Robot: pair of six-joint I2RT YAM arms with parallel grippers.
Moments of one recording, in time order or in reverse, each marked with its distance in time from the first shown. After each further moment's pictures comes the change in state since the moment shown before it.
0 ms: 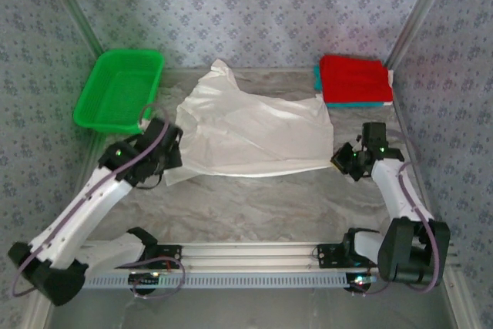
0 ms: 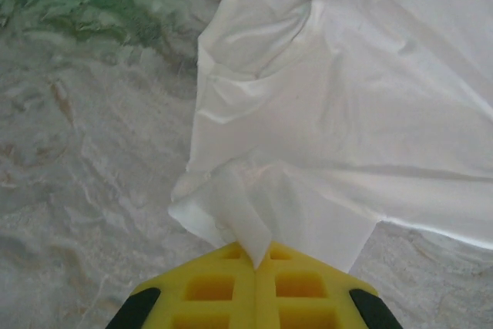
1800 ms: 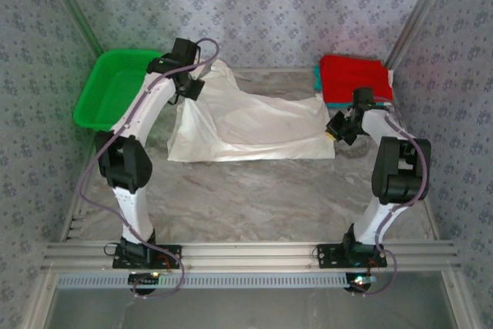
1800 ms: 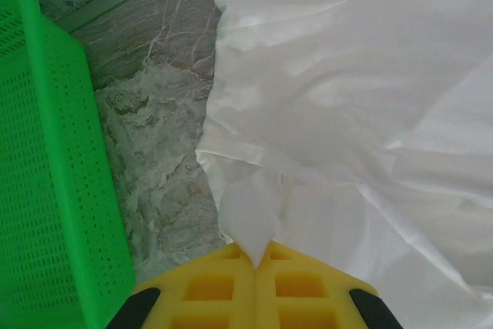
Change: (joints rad) left arm 0.248 0.917 0.838 0.101 0.132 0.830; right arm 0.013 0.589 0.438 0.091 0.004 -0.044
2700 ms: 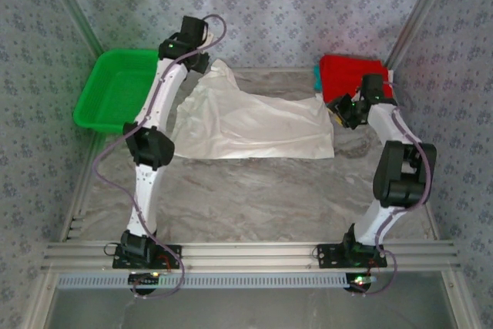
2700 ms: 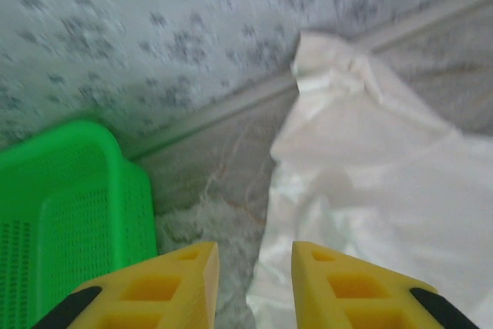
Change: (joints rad) left arm 0.005 0.439 0.768 -0.088 -0.068 0.041; right arm -0.011 -0.079 0.071 0.099 -0.036 0.075
